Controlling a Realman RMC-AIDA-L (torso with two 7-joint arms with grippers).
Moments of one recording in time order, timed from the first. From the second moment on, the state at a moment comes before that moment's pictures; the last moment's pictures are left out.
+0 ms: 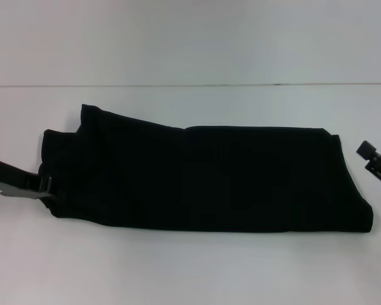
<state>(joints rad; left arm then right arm) -0.75 -2.01 0.53 0.76 2.82 1.39 -2.42 0.33 2.09 -0.40 -0.31 -1.56 -1.45 0.92</state>
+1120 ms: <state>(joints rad) -0.67 -1.99 0.38 0.83 2.76 1.48 -2.32 0.30 2.09 -0.28 -0.31 -1.56 -1.49 0.91</state>
